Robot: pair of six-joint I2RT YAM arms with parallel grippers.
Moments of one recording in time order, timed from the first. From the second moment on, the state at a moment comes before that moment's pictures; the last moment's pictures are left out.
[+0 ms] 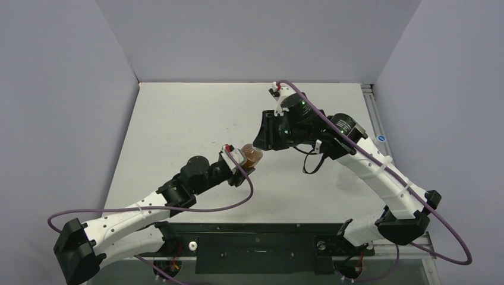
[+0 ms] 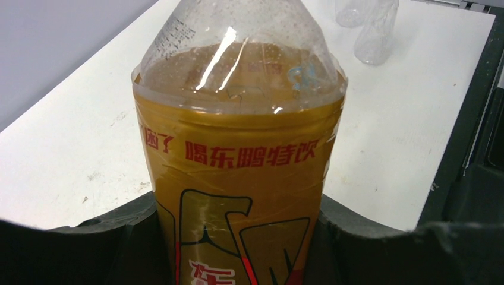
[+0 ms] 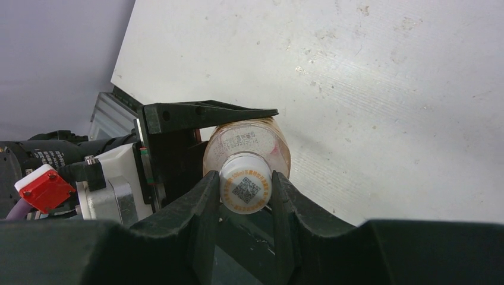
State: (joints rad) left arm -0.90 0.93 0.58 0.21 0.06 0.13; right arm 0.87 1.41 1.76 -1.03 -0.04 0.59
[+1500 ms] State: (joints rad) left arm -0.86 1.04 0.62 0.35 0.21 0.04; right arm 0.93 1.38 1.96 -1.20 0.15 0.51
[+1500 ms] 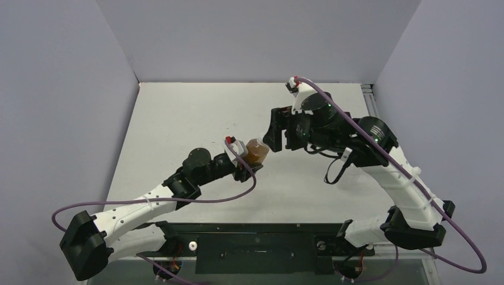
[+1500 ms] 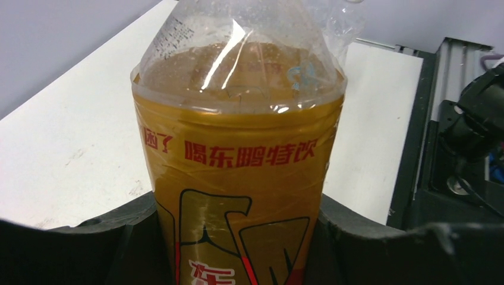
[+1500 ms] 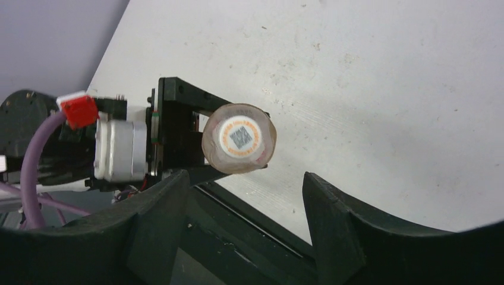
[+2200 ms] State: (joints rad) left arm -0.70 0.95 0.66 0.23 0.82 -0.17; right arm 0.93 1.25 1.77 -0.98 -0.18 0.17
